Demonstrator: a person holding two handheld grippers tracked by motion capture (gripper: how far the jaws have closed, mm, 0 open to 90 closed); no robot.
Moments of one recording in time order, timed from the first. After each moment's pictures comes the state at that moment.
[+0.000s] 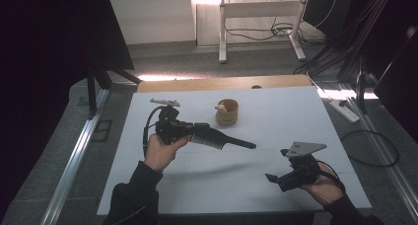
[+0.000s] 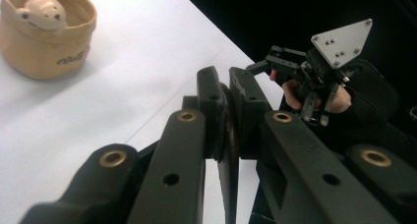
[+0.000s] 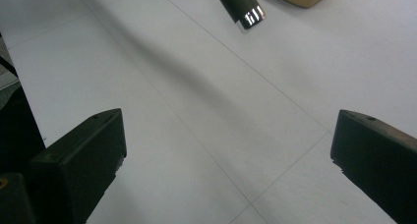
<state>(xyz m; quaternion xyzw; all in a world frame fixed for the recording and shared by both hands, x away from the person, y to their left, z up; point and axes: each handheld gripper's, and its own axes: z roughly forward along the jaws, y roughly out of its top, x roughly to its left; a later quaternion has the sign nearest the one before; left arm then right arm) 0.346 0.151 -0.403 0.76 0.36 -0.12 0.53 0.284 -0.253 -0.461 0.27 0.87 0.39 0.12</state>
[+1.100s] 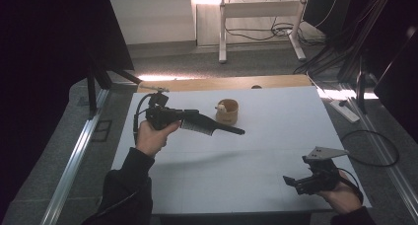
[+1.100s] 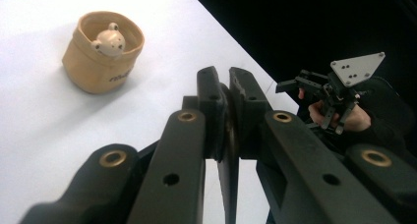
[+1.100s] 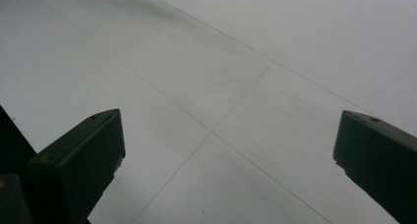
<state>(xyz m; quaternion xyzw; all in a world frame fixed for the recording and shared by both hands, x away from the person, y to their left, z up) 0.373 0.179 -0.386 0.75 0.39 -0.11 0.52 0.268 -0.297 -0.462 0.37 0.85 0.36 0.13</state>
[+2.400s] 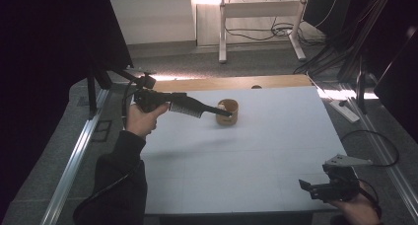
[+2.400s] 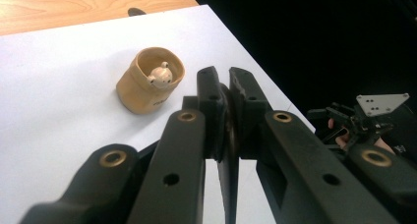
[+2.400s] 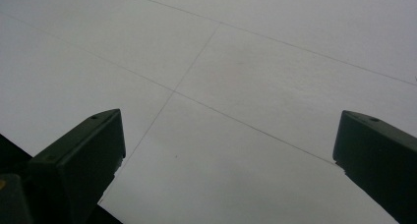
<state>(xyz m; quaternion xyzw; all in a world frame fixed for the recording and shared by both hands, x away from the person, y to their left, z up) 0.403 0.209 -0.358 0.73 0.44 -0.08 0.52 0.243 -0.329 -0.458 0.46 0.81 0.34 0.15</state>
